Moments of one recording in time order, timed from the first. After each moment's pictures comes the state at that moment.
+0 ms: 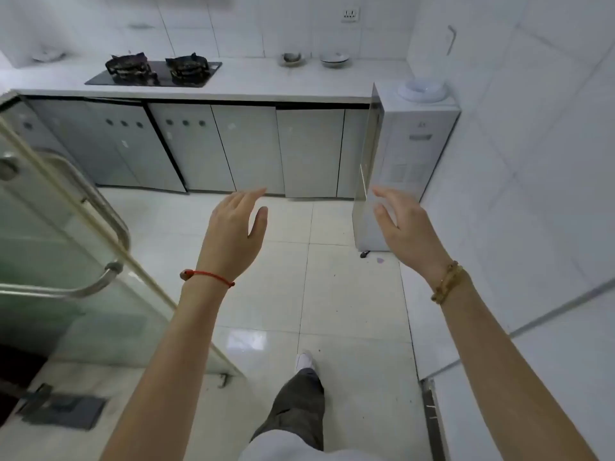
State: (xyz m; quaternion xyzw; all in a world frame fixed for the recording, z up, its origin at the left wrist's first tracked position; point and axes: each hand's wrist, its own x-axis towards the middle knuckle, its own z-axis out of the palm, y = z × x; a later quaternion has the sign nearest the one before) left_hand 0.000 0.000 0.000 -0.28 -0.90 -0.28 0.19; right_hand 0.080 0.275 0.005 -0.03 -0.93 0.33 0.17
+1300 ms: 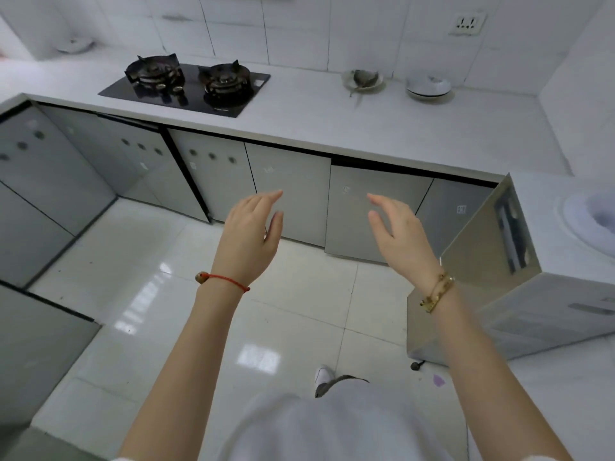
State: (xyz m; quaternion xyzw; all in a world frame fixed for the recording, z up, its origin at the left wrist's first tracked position) left_hand -0.600 0.074 -0.014 -0.17 -0.94 -0.27 0.16; right_hand -0.579 0.326 -0.017 0.02 -0.93 0.36 0.09
